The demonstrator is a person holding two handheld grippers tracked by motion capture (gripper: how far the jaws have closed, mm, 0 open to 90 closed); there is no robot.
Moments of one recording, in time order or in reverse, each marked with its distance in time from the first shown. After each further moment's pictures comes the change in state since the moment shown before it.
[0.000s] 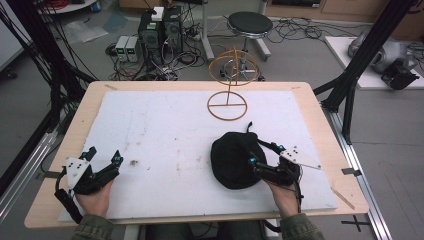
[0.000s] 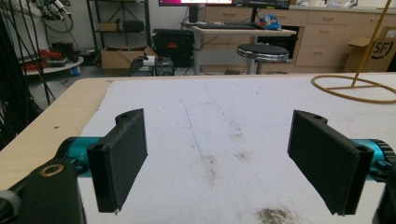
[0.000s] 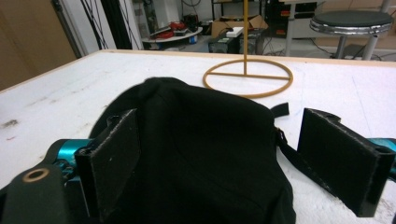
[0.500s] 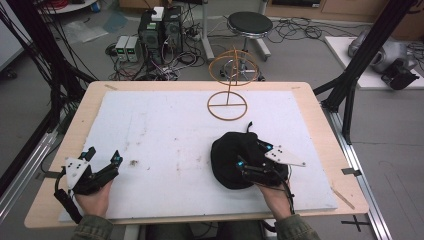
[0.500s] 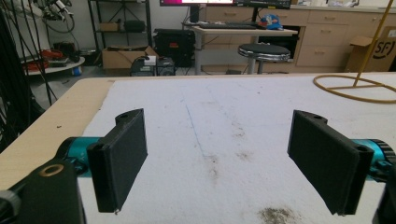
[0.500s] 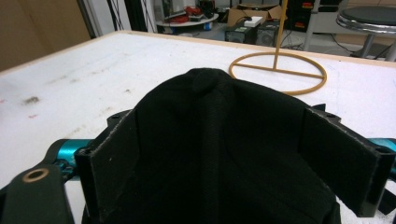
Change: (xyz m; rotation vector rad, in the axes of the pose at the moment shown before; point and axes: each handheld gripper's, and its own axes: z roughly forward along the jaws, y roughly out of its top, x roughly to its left) left arm 0.001 0.000 0.000 0.000 0.006 0.000; right arm 0.025 0.002 0.014 0.080 0.037 -0.082
